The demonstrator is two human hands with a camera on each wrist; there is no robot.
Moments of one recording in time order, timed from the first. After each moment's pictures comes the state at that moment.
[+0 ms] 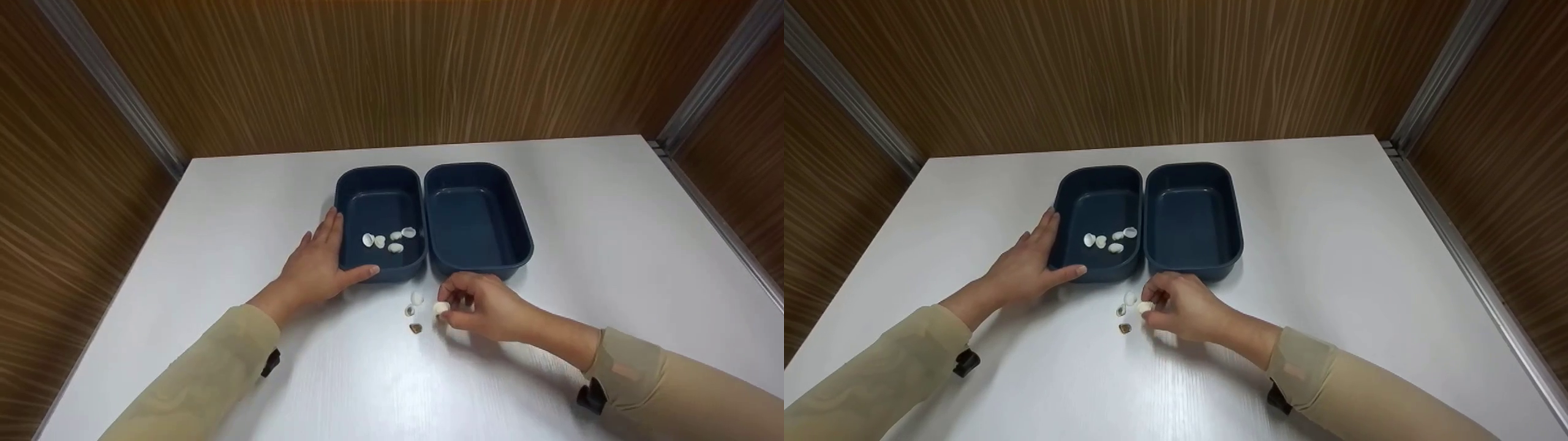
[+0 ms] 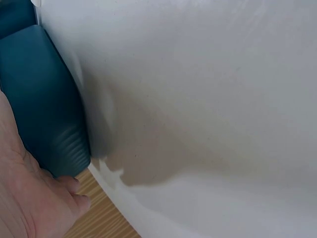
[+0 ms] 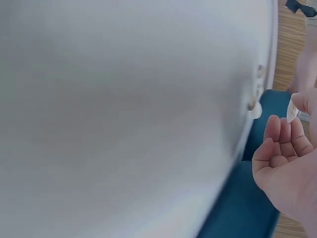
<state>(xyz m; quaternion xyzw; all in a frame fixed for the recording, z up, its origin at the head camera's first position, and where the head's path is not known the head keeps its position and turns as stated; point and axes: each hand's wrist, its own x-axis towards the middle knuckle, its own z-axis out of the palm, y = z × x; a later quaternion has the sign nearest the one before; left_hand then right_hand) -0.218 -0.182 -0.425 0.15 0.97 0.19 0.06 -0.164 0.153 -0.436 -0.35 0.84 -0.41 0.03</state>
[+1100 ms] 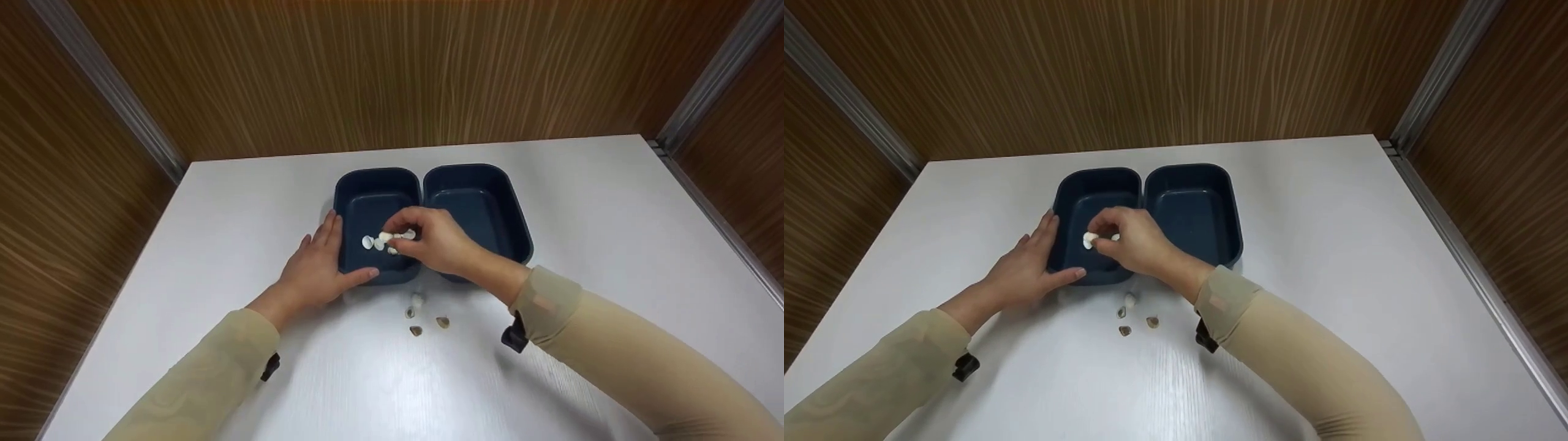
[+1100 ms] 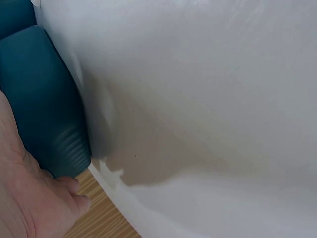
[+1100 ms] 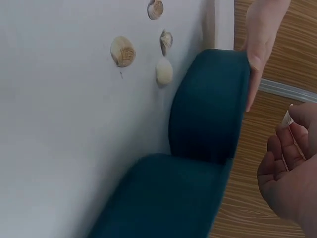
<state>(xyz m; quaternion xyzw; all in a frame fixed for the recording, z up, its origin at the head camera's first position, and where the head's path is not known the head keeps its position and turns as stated) -0.218 -0.183 -0.427 0.15 0.97 0.18 0.06 -0.238 0.077 -0.381 -0.32 0.85 -0.43 -0.01</state>
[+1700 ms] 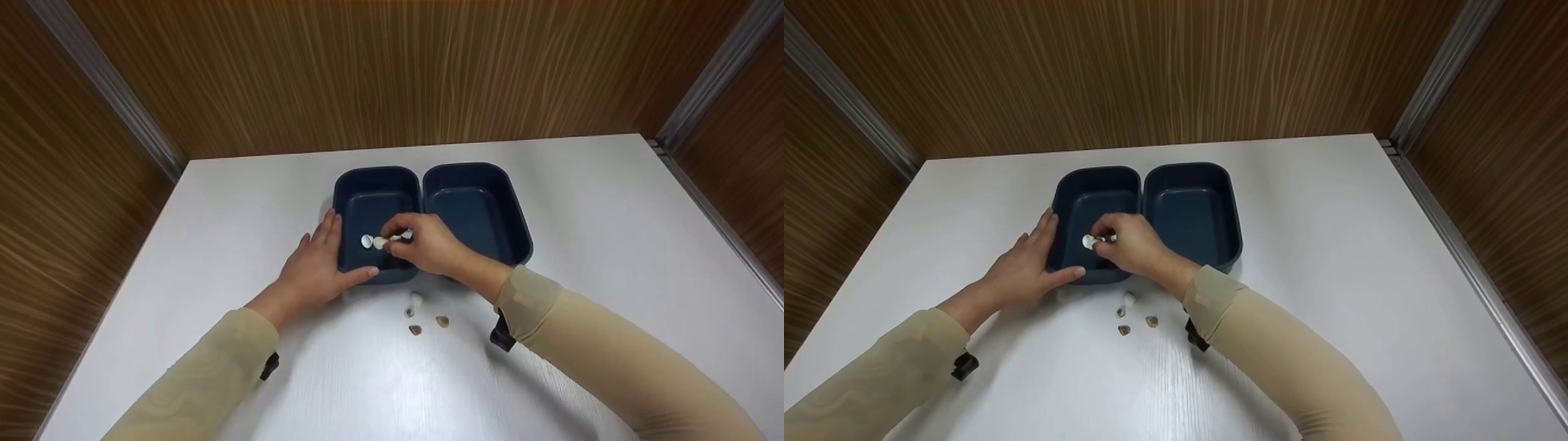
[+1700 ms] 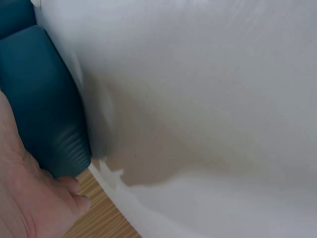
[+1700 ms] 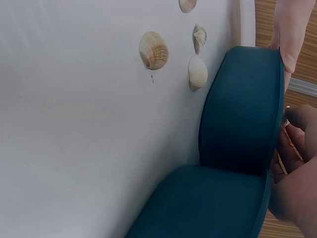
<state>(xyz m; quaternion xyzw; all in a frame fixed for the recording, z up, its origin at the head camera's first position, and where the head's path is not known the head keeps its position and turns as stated) -0.218 -0.181 -0.425 0.15 0.97 0.17 0.06 -0.249 0.069 -0.404 -0.29 0.87 -0.40 0.02</state>
